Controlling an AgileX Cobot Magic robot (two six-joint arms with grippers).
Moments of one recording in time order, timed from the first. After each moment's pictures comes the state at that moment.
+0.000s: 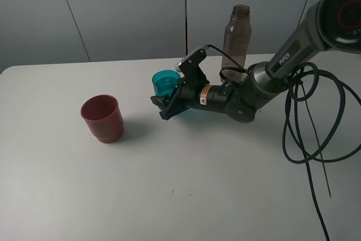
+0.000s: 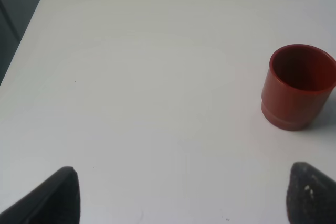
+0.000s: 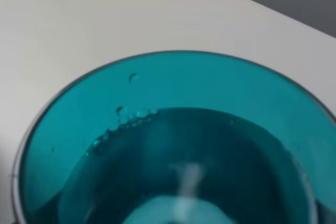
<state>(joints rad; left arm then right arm) 0.03 -0.01 -0.51 0.01 1.09 -0.02 0.53 2.33 -1.09 -0.51 -0.78 0.22</state>
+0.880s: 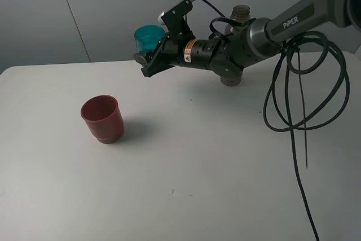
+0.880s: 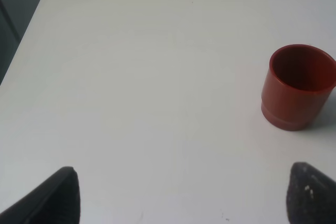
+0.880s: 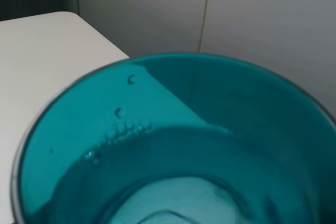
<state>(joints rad) 0.03 -0.01 -0.51 0.01 1.09 -0.02 0.55 2.25 -1.36 -0.64 -0.60 0.37</state>
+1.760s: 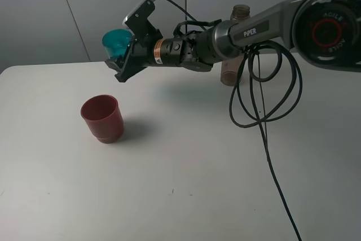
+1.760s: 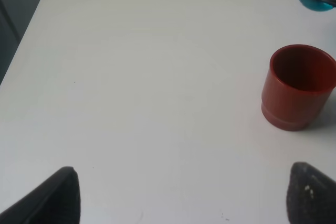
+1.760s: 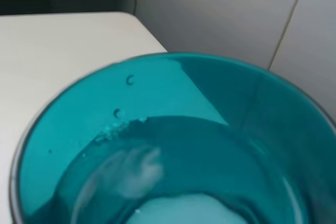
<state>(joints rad) 0.03 -0.01 -0.51 0.01 1.09 -0.02 0.63 2.39 -1.63 -0.90 -0.51 0.52</state>
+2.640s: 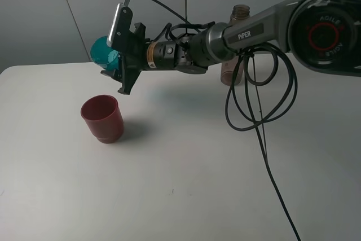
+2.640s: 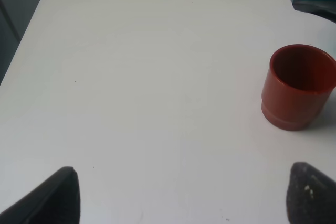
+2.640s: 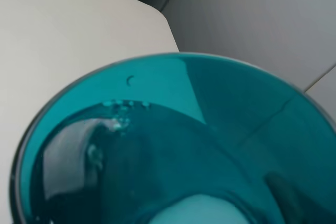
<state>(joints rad) 0.03 -0.01 -0.51 0.01 1.09 -0.02 0.67 2.39 -1.63 -0.93 -0.52 0.11</state>
